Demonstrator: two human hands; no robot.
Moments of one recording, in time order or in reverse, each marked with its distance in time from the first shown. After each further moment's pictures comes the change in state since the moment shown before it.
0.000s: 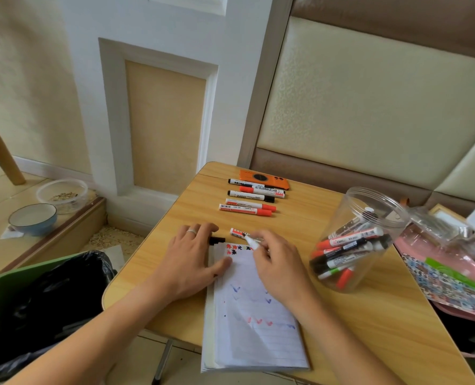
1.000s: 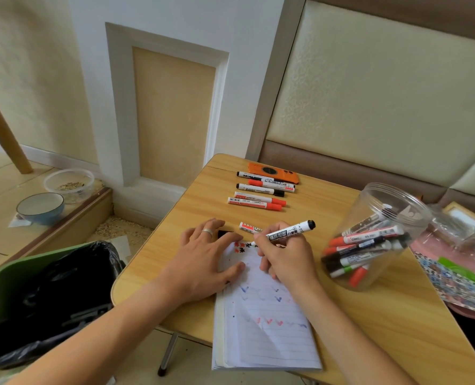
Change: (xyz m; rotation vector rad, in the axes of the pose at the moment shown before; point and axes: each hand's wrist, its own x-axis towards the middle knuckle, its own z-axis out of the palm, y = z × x) left_hand -0.010 0.005 -0.001 0.152 -0.125 0.086; right_hand 0.013 0.003 0.017 0.517 0.085 0.267
